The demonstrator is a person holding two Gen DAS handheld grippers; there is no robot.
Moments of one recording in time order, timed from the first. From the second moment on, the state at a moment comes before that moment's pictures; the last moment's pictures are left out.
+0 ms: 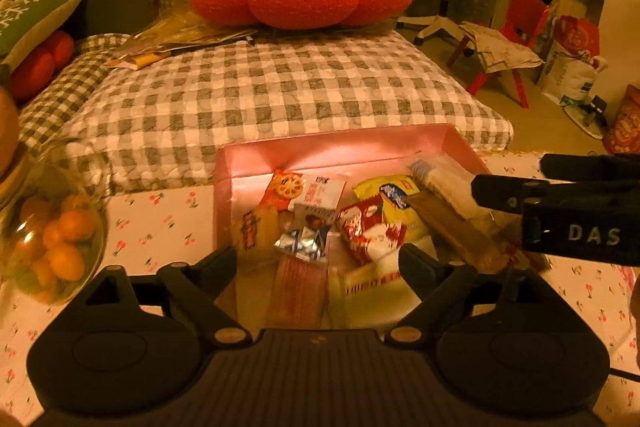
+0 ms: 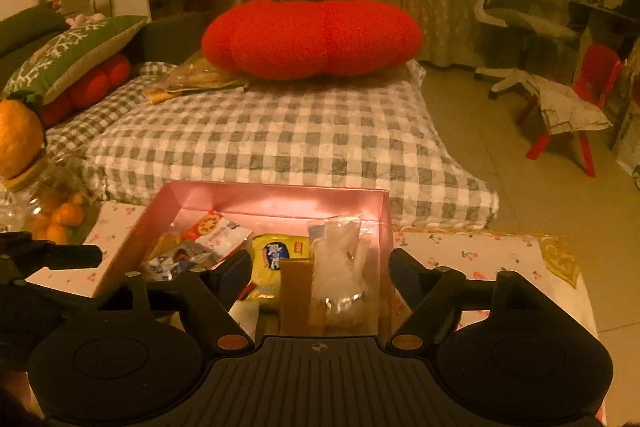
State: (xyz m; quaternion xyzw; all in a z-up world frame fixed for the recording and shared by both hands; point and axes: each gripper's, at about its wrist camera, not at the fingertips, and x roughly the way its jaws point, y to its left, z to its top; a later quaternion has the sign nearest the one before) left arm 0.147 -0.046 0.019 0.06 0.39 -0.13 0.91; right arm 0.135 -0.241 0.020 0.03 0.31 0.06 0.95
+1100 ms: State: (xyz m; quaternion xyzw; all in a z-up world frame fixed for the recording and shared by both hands) left arm 0.022 -0.010 0.035 0.09 0.41 -0.05 0.91; right arm 0.002 -0.221 0.032 0.04 0.37 0.02 0.93
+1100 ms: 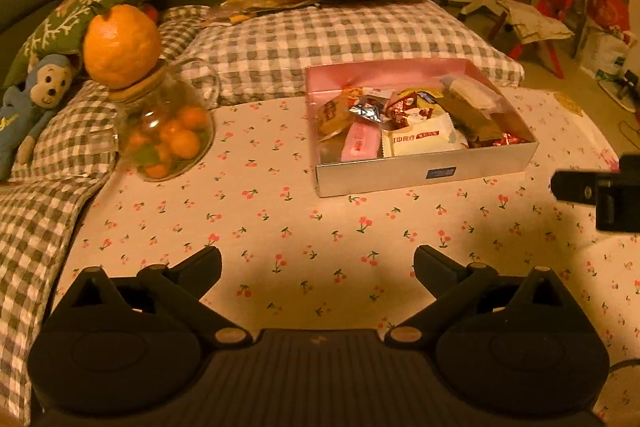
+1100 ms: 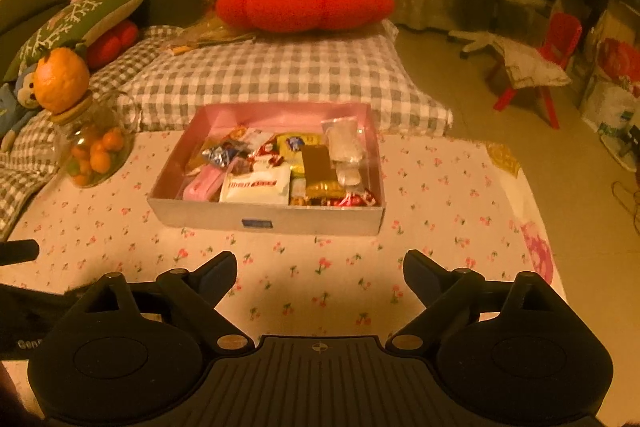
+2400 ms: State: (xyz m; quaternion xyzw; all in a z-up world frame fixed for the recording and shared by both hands) left arm 0.013 -0.010 0.039 0.04 0.43 -0.02 0.90; right arm -0.005 -0.214 0.020 0.02 0.38 0.01 0.92
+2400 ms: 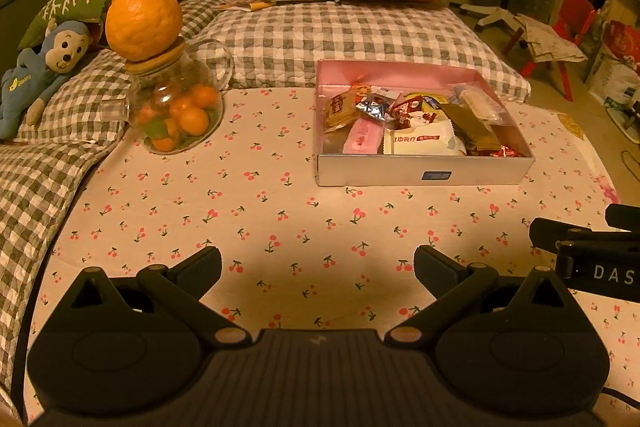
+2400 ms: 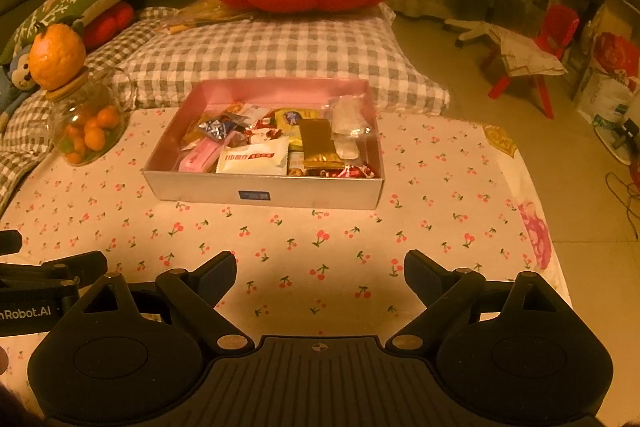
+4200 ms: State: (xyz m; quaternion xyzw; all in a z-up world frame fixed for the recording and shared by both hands) left arm 0.012 -0.009 0.038 0.04 0.43 -0.03 0.90; right arm -0.006 -0.211 0.017 0.02 0.39 0.01 0.92
